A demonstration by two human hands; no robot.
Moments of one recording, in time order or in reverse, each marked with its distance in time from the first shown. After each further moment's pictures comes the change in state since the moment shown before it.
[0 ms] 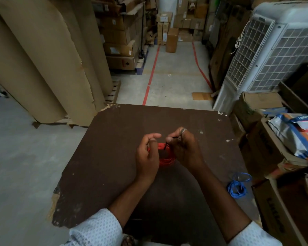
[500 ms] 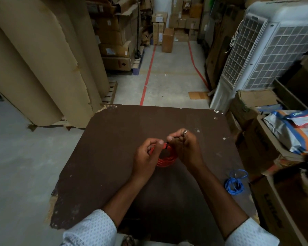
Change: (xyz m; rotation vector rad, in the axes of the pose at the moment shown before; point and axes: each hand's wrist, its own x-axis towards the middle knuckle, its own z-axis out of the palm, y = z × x) left_hand -0.002 -0.005 -0.005 0.000 -0.221 -0.056; right_hand -0.004 0.006 -0.010 0.135 0.046 -0.030
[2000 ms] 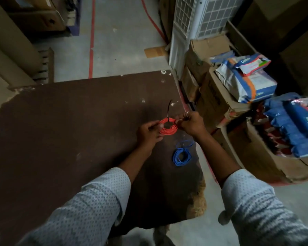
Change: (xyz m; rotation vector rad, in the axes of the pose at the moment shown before) left_hand 0.034 -0.102 0.281 -0.170 -0.232 -0.658; right_hand 0.046 0.137 -0.269 -0.572 0.170 0.435
